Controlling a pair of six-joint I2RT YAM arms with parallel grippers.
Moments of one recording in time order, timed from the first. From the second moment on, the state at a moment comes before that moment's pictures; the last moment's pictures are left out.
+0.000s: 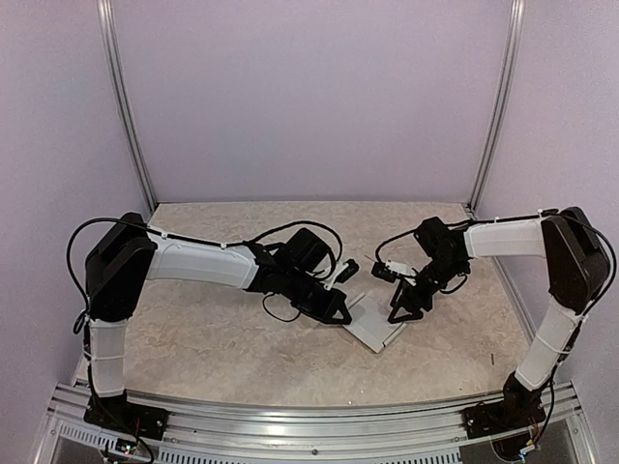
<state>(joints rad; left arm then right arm) -0.96 2.05 1.42 -0.23 0.46 -0.37 0.42 1.74 1.05 -0.64 -0.57 -0.72</state>
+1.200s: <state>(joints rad) -0.94 2.19 1.51 -0.25 0.50 -0.30 0.40 1.87 1.10 -0.65 -0.68 -0.68</state>
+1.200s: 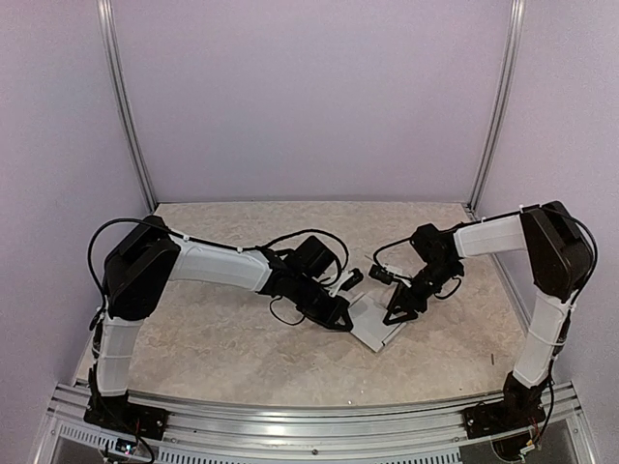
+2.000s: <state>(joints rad) -0.93 2.16 1.48 -0.30 0.40 -0.27 0.40 1.89 1.10 -0.65 -0.70 -0.68</state>
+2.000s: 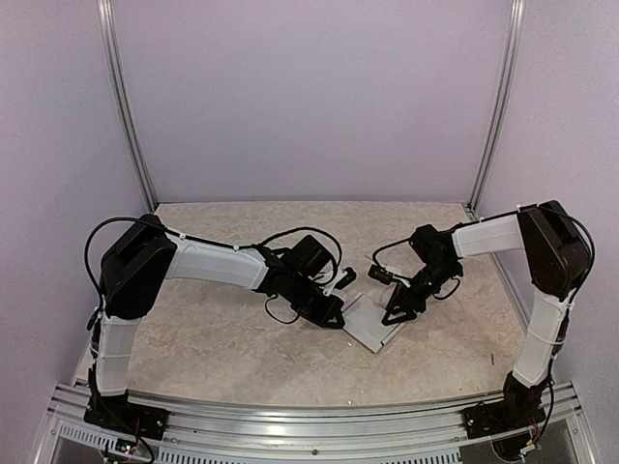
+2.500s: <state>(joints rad) -0.93 2.11 1.43 -0.28 0.36 -0.26 0.40 1.90 1.11 -0.66 -0.72 -0.68</state>
